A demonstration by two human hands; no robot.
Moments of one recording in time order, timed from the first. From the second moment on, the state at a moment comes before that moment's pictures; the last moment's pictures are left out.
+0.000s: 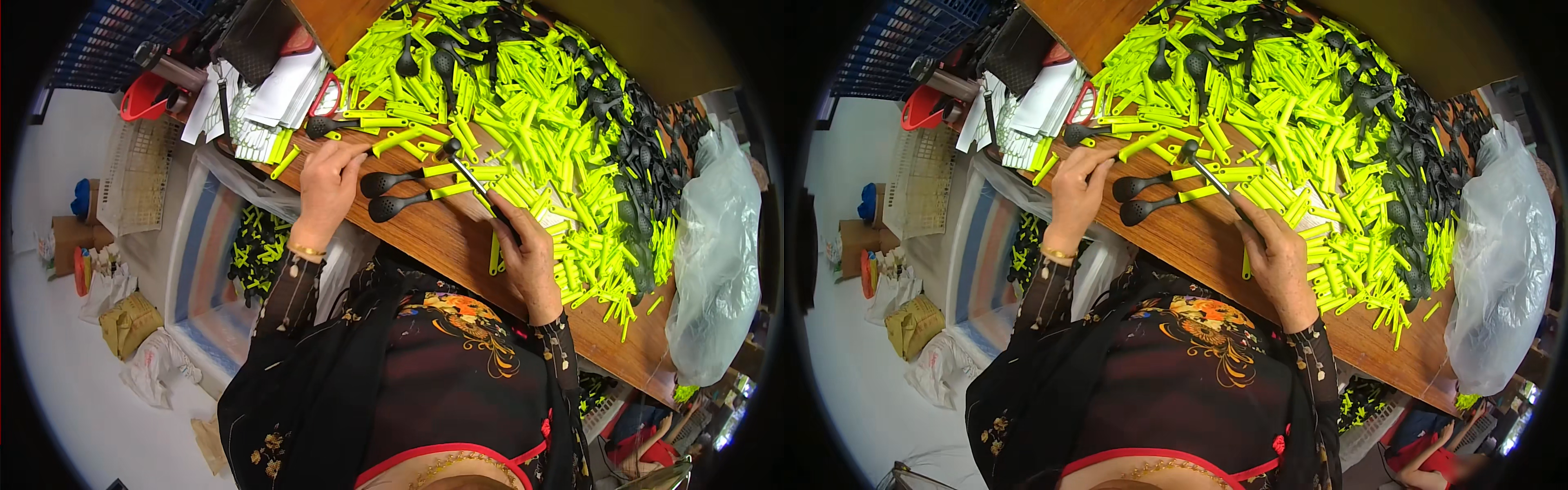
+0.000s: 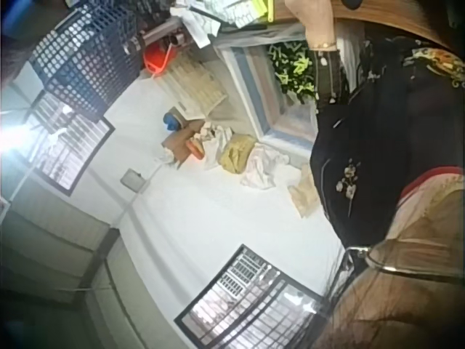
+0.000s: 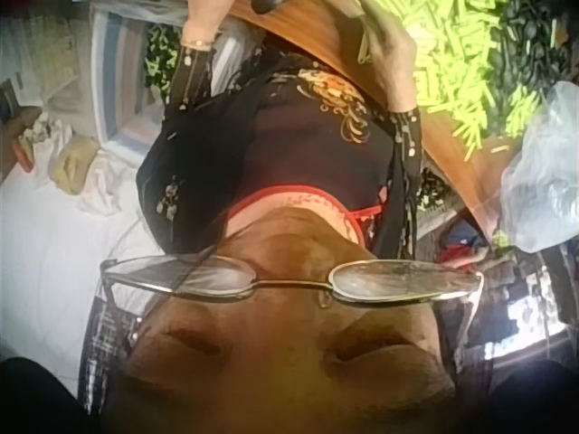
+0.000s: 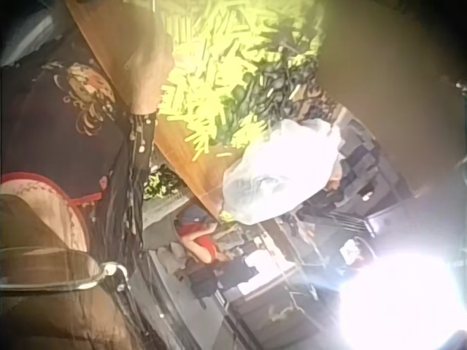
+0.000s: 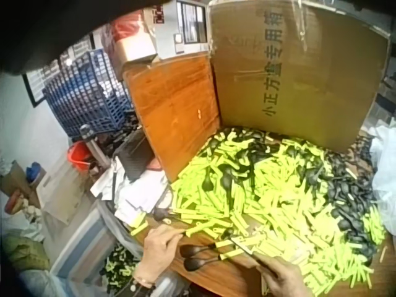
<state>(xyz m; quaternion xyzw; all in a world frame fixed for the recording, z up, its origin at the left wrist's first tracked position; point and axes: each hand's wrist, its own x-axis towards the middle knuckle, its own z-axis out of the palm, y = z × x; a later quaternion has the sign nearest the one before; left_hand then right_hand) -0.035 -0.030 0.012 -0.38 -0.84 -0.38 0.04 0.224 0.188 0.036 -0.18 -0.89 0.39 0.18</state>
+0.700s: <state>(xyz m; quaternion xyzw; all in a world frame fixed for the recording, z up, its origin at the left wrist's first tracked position) -0.025 -0.023 -0.036 -0.24 -0.89 -0.37 0.11 0.140 0.173 0.026 -0.08 -0.89 0.38 0.25</state>
